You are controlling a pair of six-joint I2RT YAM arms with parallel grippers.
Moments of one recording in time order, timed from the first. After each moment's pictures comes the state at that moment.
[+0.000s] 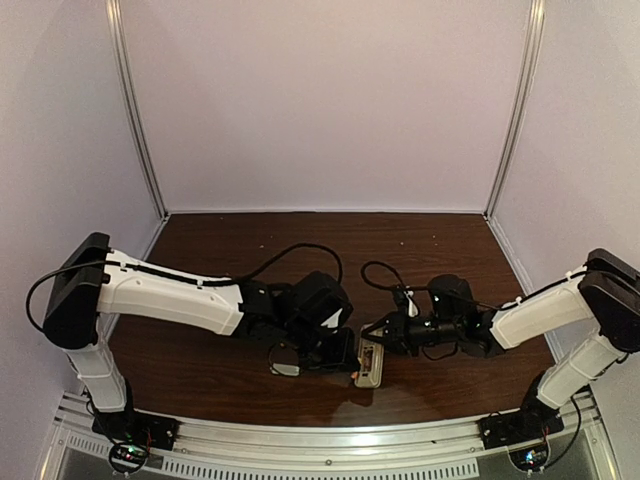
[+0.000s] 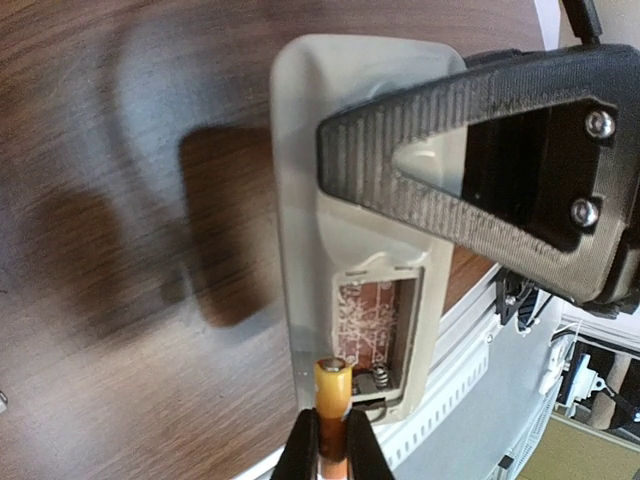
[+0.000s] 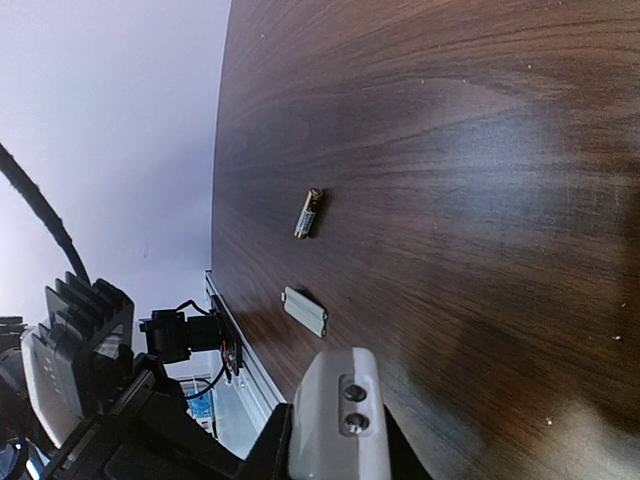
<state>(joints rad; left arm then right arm) -1.21 1.81 1.20 -0.28 0.22 -1.04 0.79 1.50 0.46 0.56 -0.47 1.15</state>
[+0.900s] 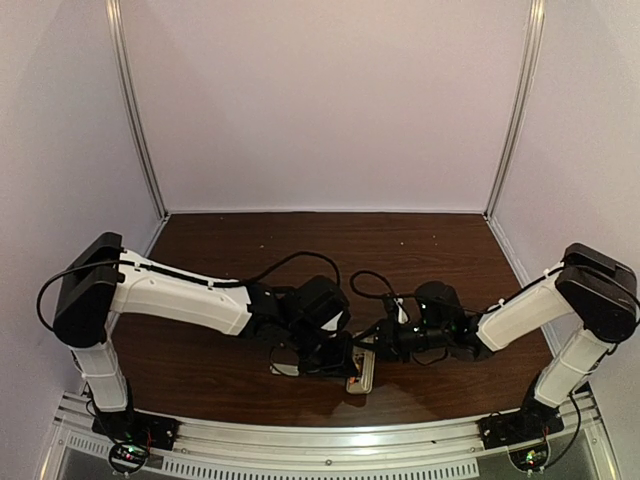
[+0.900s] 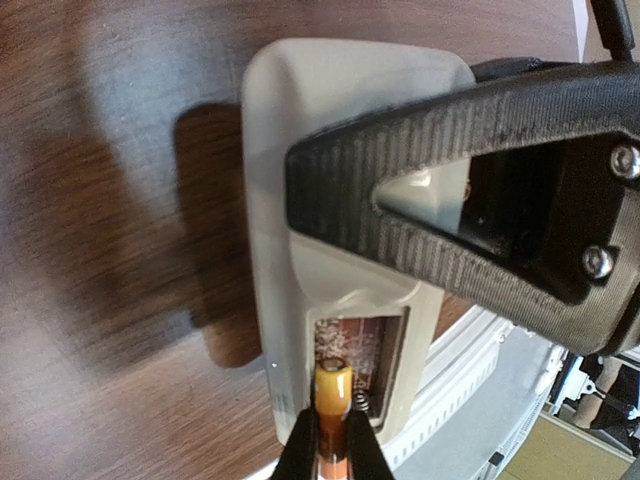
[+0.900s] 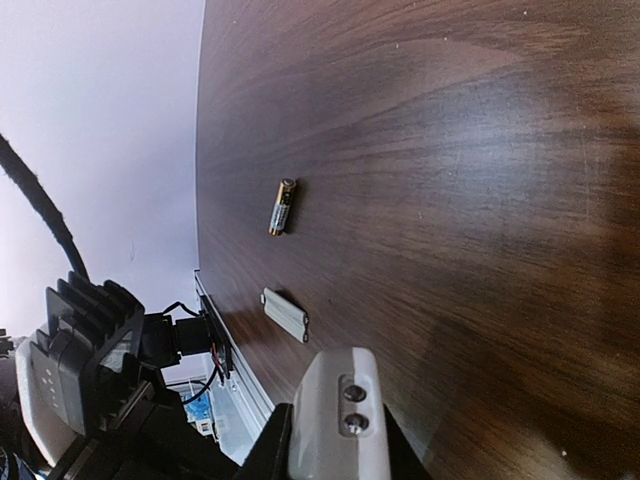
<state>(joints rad) -1.19 1.86 1.20 -0.29 0.28 -1.09 0.84 1.62 0.49 0.62 -0.44 1.19</state>
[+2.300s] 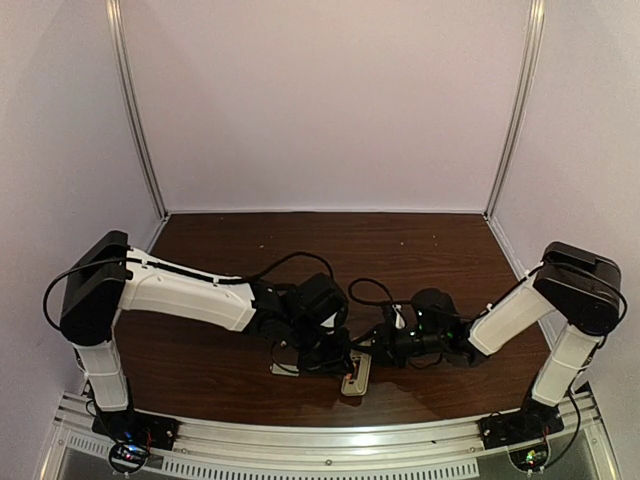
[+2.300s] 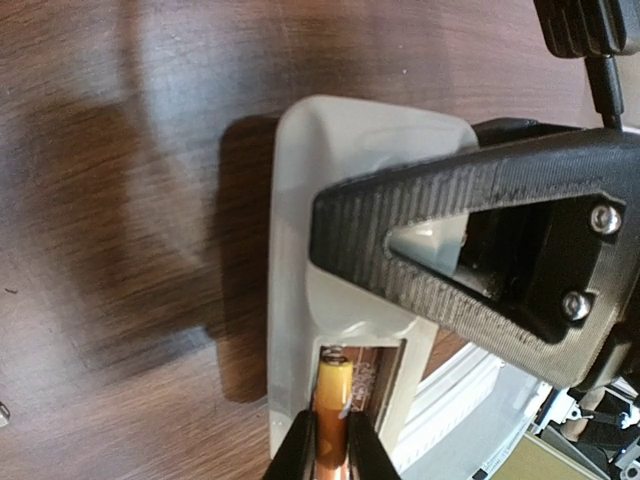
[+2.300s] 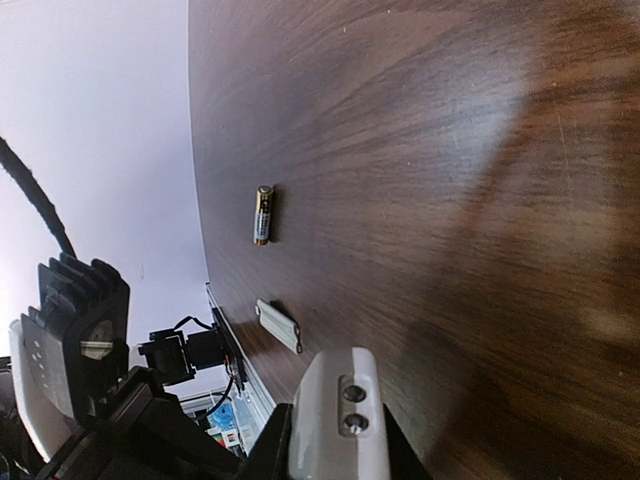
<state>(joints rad) -1.16 1.89 1.22 -0.31 0.27 -1.14 0.85 1.72 0.47 0.76 -0.44 1.32</state>
